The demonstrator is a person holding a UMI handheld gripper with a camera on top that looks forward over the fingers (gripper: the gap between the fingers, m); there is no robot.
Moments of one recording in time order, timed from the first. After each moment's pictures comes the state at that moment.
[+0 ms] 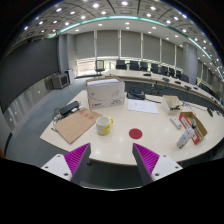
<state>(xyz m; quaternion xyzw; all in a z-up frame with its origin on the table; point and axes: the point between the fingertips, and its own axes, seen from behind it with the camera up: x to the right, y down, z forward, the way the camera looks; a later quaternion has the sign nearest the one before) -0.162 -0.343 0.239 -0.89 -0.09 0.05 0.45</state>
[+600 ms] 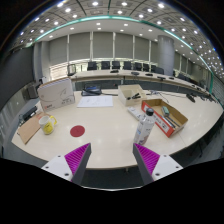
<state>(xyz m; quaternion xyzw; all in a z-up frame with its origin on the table) 0.129 -0.286 0.159 -0.89 0.02 -0.02 0.46</state>
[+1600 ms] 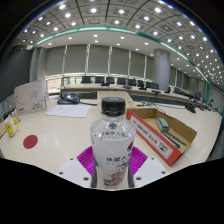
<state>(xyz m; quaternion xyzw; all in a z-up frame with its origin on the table) 0.280 -0.101 0.055 -0.83 0.02 -0.06 0.55</state>
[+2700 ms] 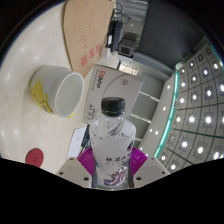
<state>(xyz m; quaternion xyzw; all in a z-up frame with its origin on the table) -0.183 0.002 0.186 -0.40 -0.61 -0.55 0.41</state>
